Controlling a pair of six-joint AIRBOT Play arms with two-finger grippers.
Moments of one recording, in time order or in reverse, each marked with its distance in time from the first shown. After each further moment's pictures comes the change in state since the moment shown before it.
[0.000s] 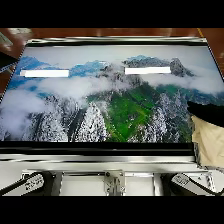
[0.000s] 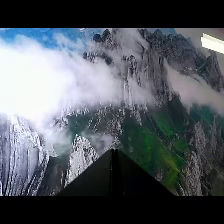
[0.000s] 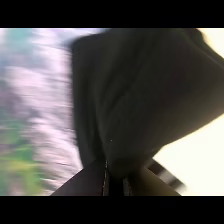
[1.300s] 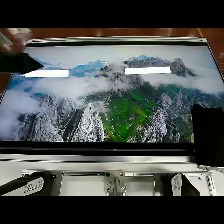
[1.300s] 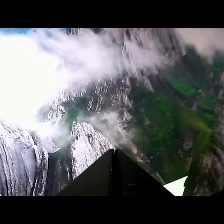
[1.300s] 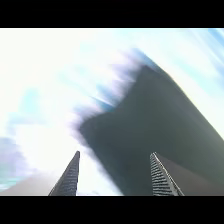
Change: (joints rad) left arm -0.312 -0.051 0.000 0.220 0.048 0.086; right arm 0.072 0.536 -0.584 0.234 -0.643 -0.289
